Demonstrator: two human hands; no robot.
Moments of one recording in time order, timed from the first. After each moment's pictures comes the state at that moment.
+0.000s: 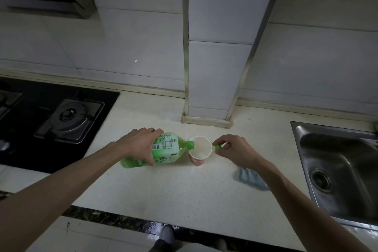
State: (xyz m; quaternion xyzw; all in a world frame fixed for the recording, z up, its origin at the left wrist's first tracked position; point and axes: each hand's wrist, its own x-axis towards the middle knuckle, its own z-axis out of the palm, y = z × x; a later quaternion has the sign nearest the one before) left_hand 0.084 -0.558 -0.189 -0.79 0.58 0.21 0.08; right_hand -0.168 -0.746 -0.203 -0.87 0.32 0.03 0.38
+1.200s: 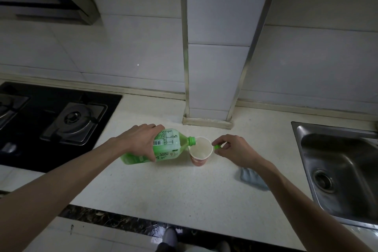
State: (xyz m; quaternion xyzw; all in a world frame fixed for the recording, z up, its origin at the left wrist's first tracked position) left_hand 0.087 -0.561 -0.173 -0.79 0.58 0.20 0.08; right_hand -0.168 -0.742 -0.199 -0.86 0.32 0.02 0.39
